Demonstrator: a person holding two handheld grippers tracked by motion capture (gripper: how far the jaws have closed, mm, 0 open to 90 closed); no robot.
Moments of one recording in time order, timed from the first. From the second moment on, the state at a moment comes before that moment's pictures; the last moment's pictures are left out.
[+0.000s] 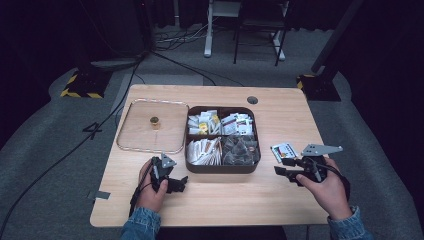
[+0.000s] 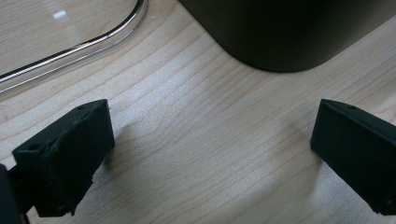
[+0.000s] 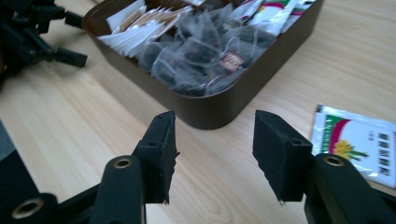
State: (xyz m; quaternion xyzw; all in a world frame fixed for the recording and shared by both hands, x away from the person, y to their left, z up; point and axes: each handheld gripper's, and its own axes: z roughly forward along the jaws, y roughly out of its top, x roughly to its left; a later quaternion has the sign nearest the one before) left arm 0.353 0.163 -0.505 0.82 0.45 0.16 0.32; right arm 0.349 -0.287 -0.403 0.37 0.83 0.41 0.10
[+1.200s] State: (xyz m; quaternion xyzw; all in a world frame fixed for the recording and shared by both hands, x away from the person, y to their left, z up) left arm 0.354 0.162 -0.506 0.82 0.45 0.16 0.32; right arm 0.353 -0.254 -0.499 0.33 0.85 0.38 0.11
